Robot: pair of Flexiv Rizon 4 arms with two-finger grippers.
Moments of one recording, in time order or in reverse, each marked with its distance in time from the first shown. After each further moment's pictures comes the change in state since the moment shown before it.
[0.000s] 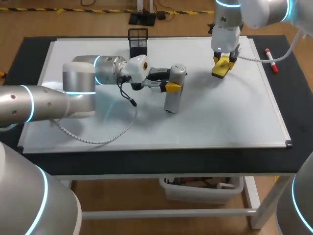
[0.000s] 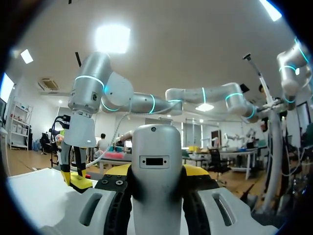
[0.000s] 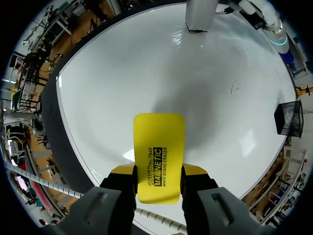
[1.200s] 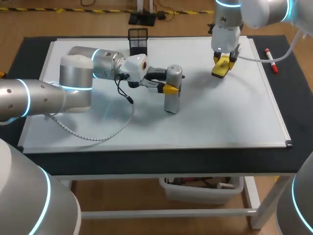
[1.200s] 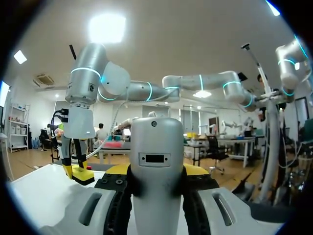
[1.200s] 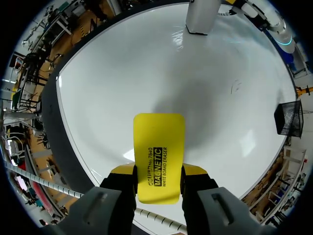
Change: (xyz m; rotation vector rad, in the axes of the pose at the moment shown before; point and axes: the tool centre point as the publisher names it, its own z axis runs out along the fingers) left arm 0.001 0.014 -0.011 -0.129 0.023 0.024; right arm 0.000 0.000 0.000 0.000 0.000 0.000
